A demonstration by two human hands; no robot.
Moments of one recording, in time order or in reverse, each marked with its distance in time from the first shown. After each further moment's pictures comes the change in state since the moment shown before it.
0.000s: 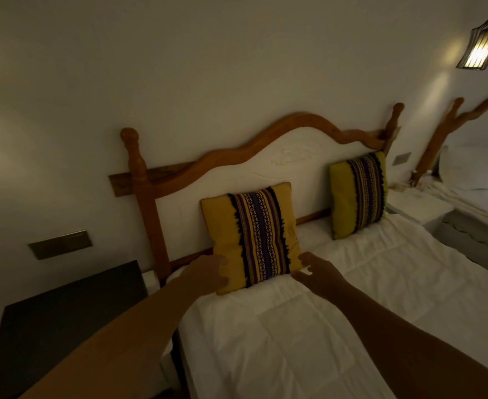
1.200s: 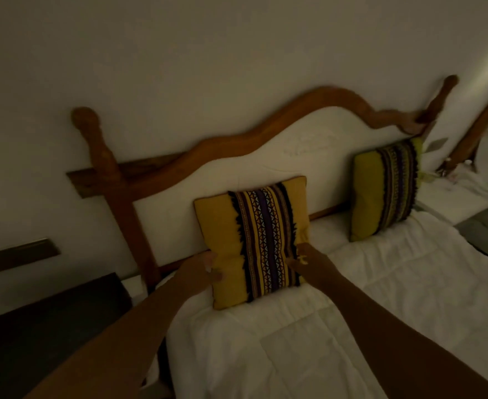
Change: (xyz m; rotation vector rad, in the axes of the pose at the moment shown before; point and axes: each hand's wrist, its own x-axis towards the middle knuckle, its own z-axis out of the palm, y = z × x) left_hand 0.149 -0.053 -0.015 -0.524 -0.009 -0.127; right_hand 0.195 0.021 0.033 0.121 -0.077 0.037
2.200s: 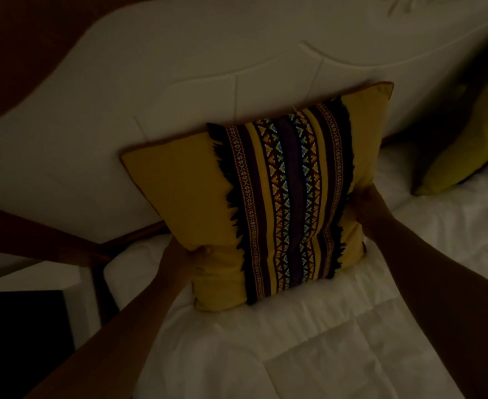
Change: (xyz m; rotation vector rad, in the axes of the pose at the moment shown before) left_hand 0.291 -0.186 0.080 -0.390 0.250 -0.236; right_hand 0.338 0.218 0.078 0.542 0.102 0.455
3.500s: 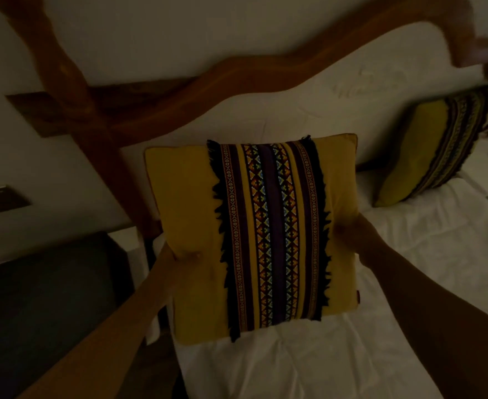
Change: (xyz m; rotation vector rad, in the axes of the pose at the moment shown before) left_hand -0.222 0.048 -0.120 -0.329 -0.061 -0.066; right_hand -0.260 -0.059 -0.030 -0.068 -0.077 -0.016
